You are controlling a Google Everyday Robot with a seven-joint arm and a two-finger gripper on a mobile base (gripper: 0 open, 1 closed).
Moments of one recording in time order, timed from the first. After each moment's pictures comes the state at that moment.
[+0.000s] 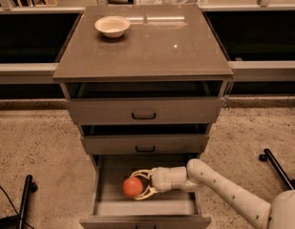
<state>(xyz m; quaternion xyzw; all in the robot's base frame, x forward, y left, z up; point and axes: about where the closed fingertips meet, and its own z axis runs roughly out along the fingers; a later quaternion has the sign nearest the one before) 0.497 0.042 0.414 -0.65 0.36 0.34 0.57</state>
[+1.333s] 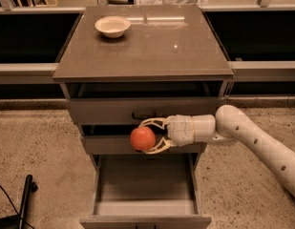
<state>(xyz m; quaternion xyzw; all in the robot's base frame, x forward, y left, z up) 0.528 -0.004 0.700 -0.69 0.32 0.26 0.60</state>
